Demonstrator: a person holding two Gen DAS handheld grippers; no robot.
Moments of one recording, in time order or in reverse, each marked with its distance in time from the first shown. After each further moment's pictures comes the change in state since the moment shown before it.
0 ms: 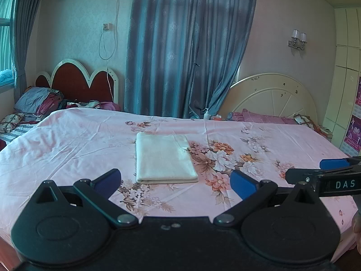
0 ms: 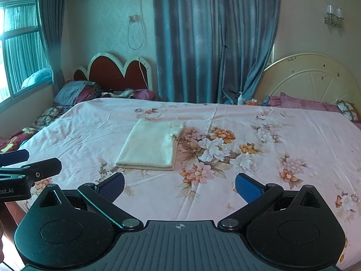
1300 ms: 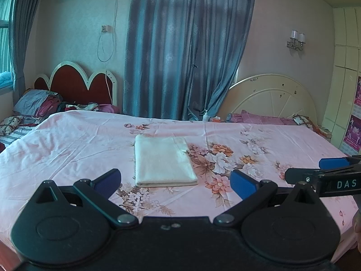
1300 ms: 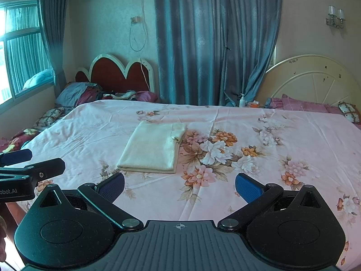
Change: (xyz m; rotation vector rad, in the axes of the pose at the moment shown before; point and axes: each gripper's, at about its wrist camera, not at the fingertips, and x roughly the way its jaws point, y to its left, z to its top) left arm 0.005 0.004 0.006 0.012 -0.008 -0.007; right arm 0.002 0.001 0.005 -0.012 -0.004 0.014
